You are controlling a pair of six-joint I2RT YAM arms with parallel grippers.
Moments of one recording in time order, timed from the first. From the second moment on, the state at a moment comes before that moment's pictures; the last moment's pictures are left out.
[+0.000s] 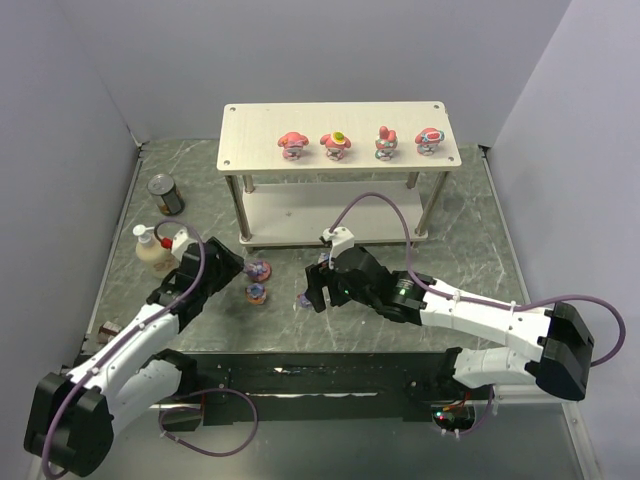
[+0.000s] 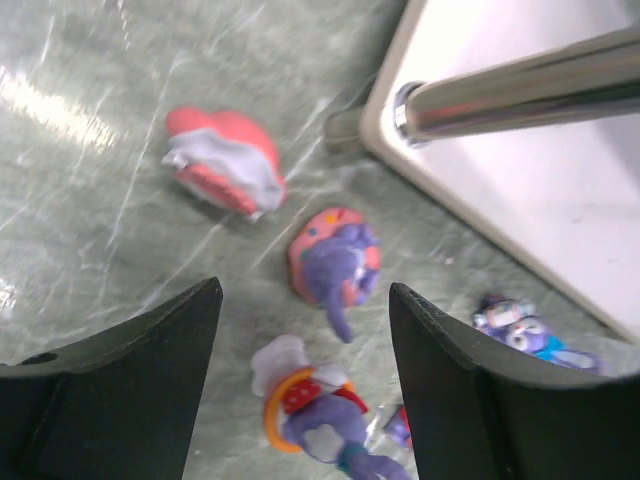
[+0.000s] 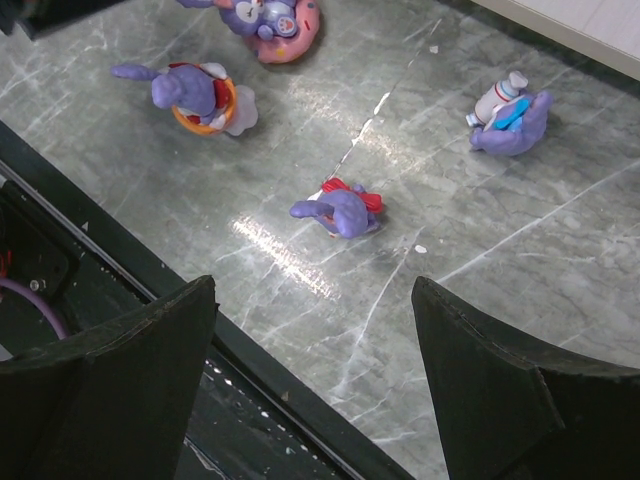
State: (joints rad) left arm -0.37 0.92 0.44 -0.20 -0.26 -0.98; right arm 1.06 1.19 0.86 -0.31 0.21 0.47
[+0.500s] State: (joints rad) left arm -0.35 0.87 0.47 -0.28 -0.44 -0.99; right arm 1.06 1.20 0.86 -0.31 0.21 0.47
